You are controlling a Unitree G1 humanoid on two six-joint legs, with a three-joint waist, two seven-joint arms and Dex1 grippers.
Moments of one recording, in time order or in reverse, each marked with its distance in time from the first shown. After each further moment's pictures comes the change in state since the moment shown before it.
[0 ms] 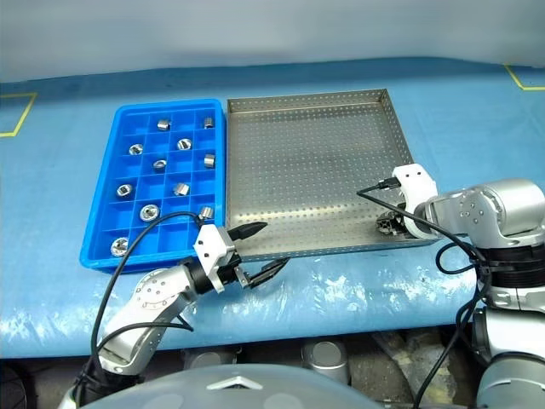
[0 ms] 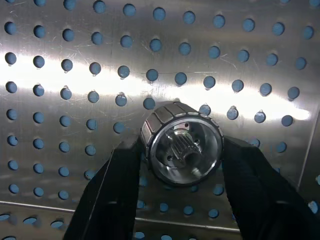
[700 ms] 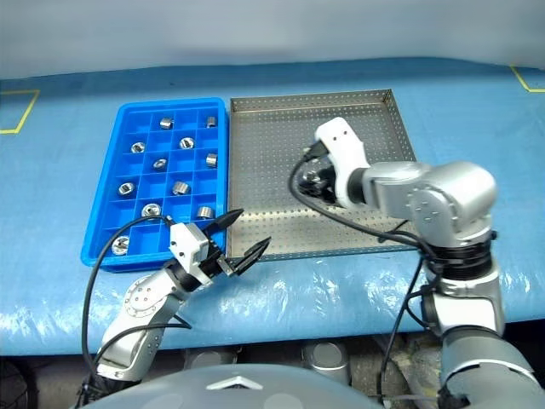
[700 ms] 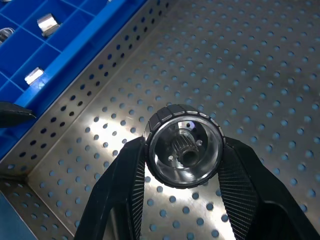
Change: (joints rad) left arm 0.104 -0.080 0.158 -0.001 -0.020 -0.171 0.116; right arm -0.163 0.316 0.148 -0.262 -0.073 -0.263 0.166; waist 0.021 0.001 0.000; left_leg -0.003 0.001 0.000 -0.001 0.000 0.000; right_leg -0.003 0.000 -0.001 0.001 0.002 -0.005
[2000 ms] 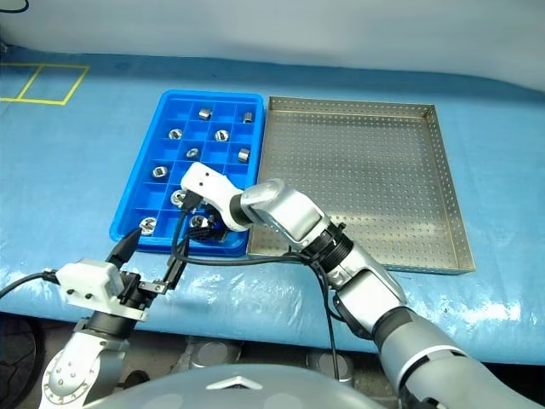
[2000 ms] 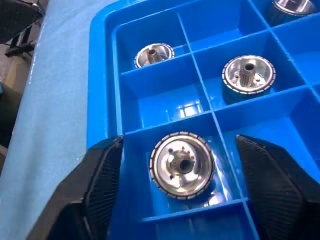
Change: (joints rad) left arm 0.468 -0.070 0.199 -0.402 0.027 0.061 0.270; right arm -0.121 0.425 0.429 0.515 -0.448 -0.463 0.433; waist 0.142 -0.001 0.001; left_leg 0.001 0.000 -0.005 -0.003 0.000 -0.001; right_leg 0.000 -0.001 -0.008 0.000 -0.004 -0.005
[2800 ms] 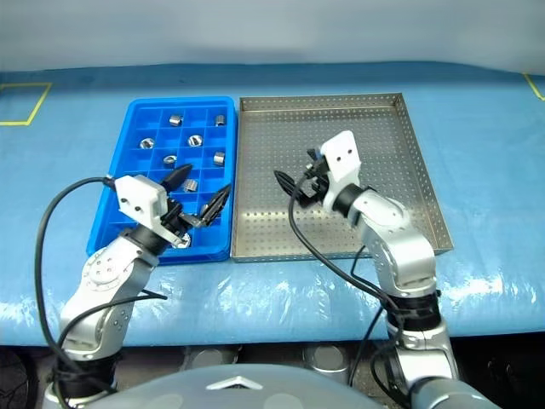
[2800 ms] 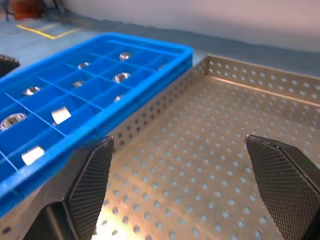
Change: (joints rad) left arm -0.655 0.132 -0.053 0.301 -0.055 0.216 -0.101; right arm 0.533 -0.252 -0.542 -0.548 0.032 -0.183 -0.188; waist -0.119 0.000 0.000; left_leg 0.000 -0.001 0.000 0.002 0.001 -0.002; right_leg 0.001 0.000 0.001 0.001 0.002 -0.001
